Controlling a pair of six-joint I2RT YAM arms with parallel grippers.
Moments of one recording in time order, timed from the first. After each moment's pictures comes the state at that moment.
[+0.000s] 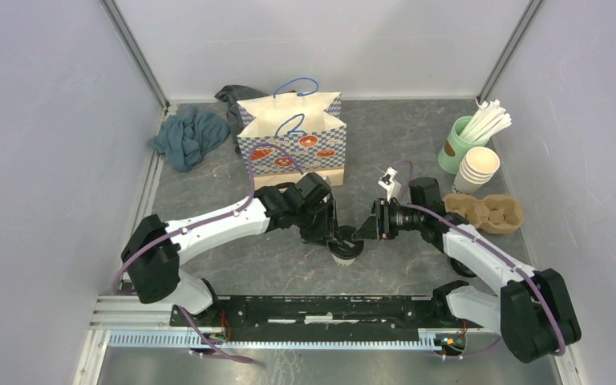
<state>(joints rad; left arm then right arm) -0.96 1.48 1.10 -0.59 0.17 -0.93 0.34 1.14 0.52 -0.13 -0.85 0.44</state>
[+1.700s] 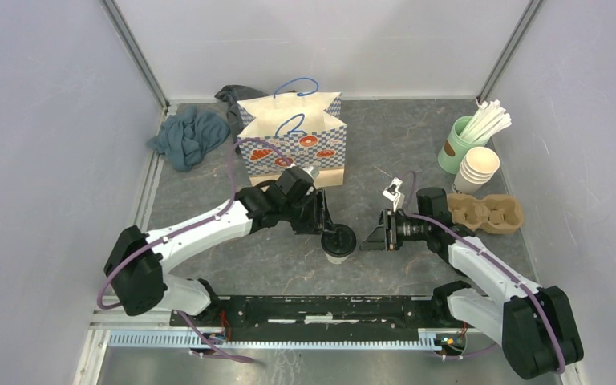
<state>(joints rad) -0.88 1.37 1.02 -0.49 0.17 -0.87 0.29 1.02 0.40 -0.14 -0.99 0.47</state>
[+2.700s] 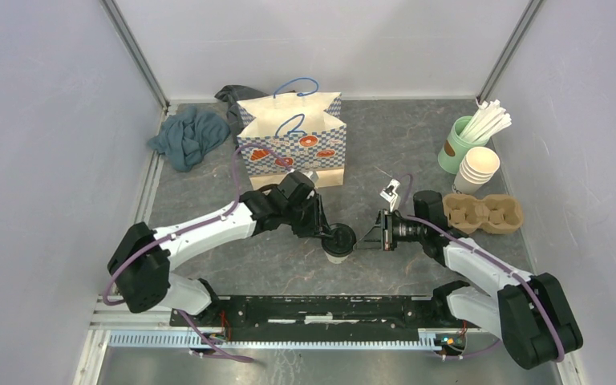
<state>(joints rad) -0.88 1.42 0.97 -0.45 0.17 -0.89 0.33 1.08 0.33 0.11 -0.98 0.63</state>
